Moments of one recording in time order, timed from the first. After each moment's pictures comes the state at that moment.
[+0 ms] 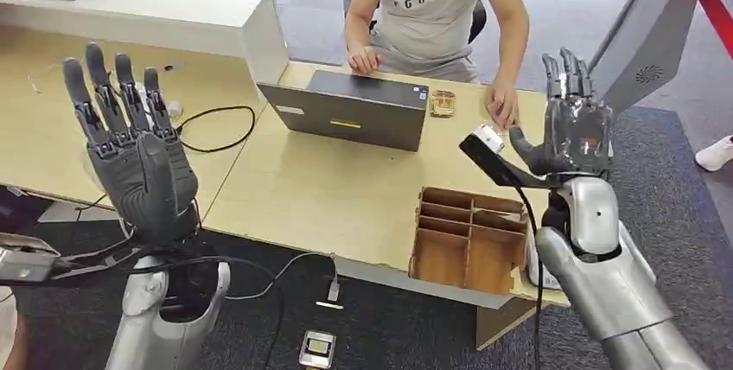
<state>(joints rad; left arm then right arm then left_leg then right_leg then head) -0.15 -0.04 -0.38 -2.00 0.49 0.26 -0.70 -0.73 -0.19 0.64 -1.11 1.17 -0.45 0.23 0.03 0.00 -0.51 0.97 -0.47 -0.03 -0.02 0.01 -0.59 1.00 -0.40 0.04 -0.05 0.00</state>
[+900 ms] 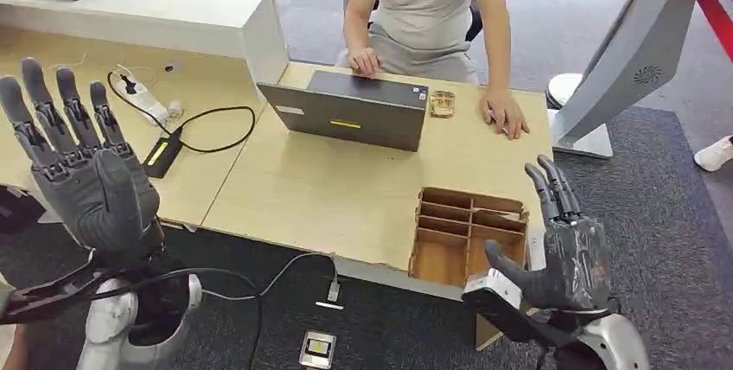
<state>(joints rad) -0.06 0.06 -0.36 -2.13 0.44 0.39 -0.70 -0.20 -0.33 0.56 -1.81 1.01 -0.24 0.13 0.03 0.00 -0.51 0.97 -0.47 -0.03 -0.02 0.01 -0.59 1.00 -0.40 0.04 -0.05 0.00</state>
